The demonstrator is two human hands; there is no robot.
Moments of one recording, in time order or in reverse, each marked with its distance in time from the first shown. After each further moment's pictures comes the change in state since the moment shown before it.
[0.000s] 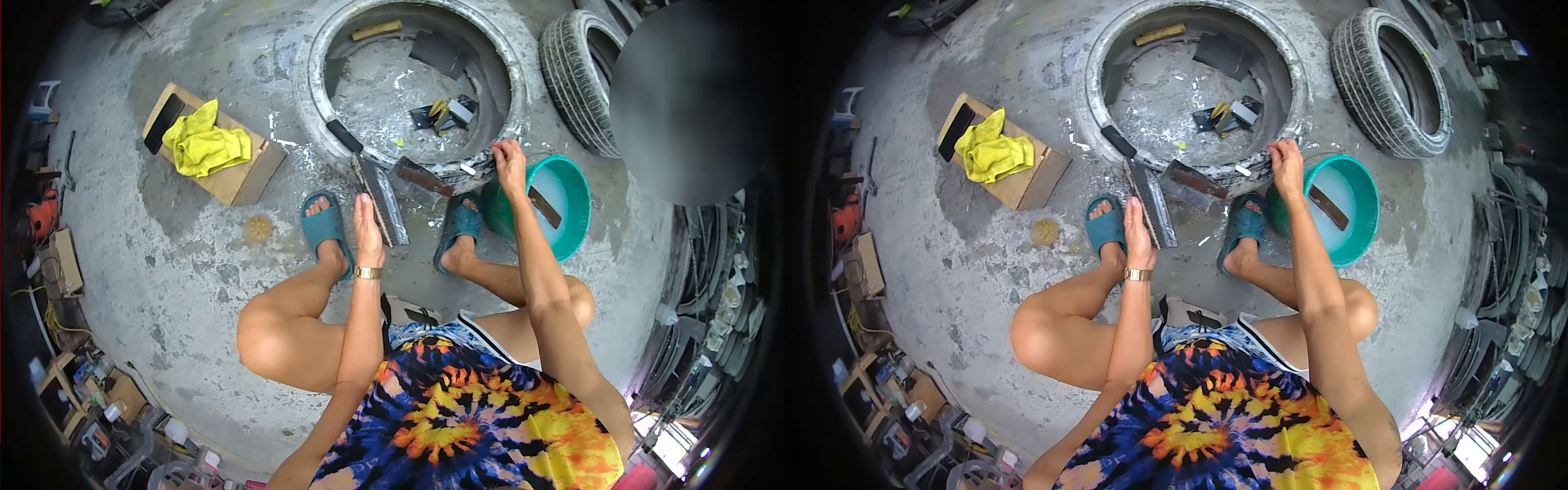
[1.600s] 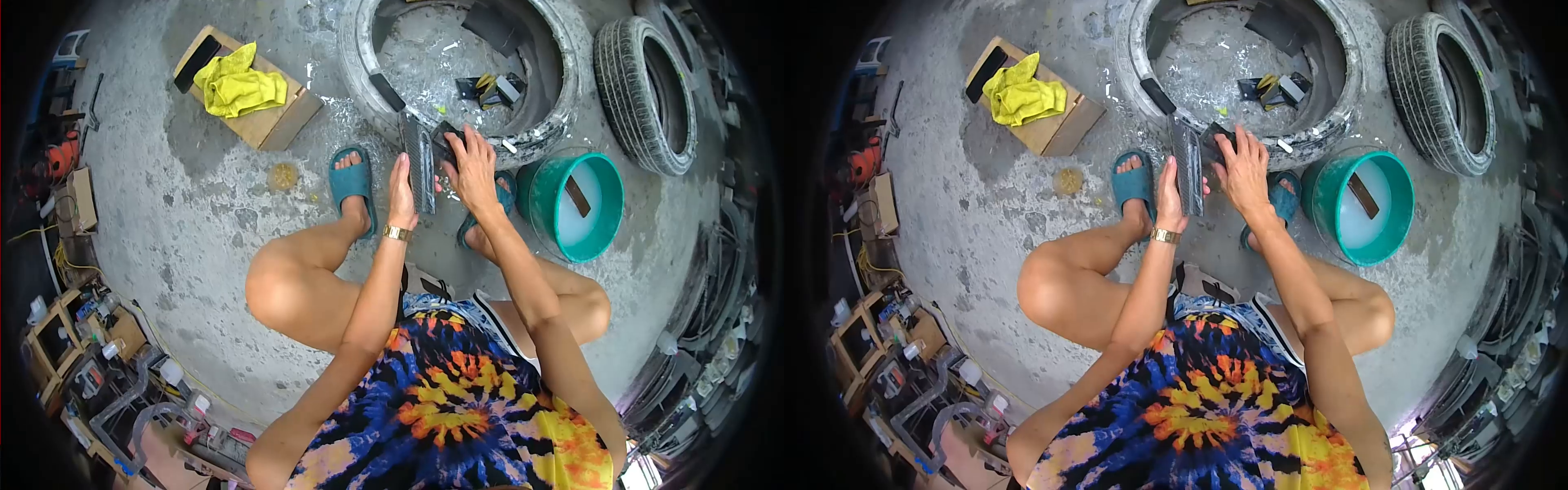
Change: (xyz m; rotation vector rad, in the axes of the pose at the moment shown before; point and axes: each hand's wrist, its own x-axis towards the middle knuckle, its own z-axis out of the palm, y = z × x) left_hand -0.003 0.002 0.005 -0.119 -0.129 -0.161; right_hand -0.076 -0.139 0.065 -0.215 -0.260 -0.323
